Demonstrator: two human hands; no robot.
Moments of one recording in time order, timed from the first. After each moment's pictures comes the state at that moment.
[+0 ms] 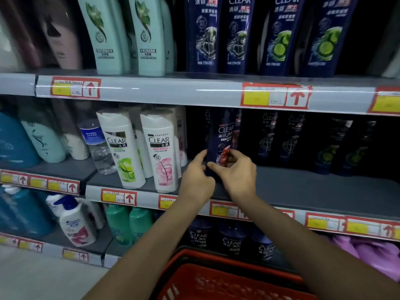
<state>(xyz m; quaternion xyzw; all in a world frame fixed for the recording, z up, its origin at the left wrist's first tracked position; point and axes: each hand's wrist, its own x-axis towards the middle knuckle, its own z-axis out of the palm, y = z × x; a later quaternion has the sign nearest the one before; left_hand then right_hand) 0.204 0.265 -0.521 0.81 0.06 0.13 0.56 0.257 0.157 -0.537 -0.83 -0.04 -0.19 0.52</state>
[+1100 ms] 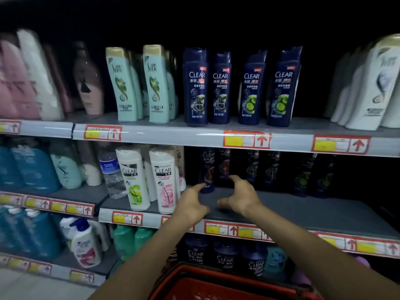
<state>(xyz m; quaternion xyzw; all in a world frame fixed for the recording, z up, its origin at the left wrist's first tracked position) 0.184 0.274 -0.499 0.90 0.03 0.05 0.43 0.226 0.110 -0.479 -0.94 -0.07 -0.02 0.32</state>
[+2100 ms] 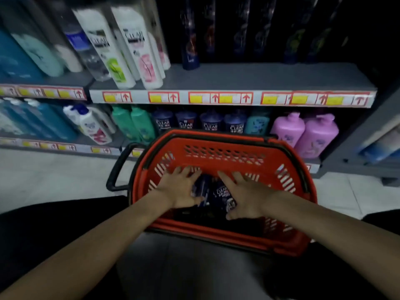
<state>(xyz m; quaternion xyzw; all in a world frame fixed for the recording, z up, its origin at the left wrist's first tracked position) -0.026 0.237 -0.671 0.97 -0.11 -0.21 -0.09 -0.025 0.003 -0.629 -0.91 -0.27 0.31 0.01</state>
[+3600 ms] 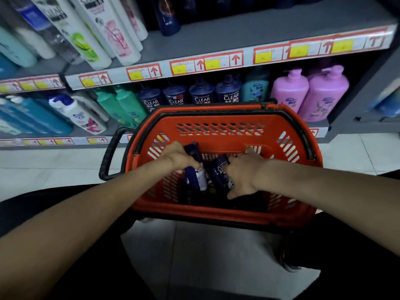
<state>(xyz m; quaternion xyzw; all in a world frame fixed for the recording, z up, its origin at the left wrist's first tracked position) 0.010 0.218 -0.666 0.90 0.20 -0.29 0.26 -0.020 0.000 -0.646 -0.90 -0.33 0.29 -0.06</state>
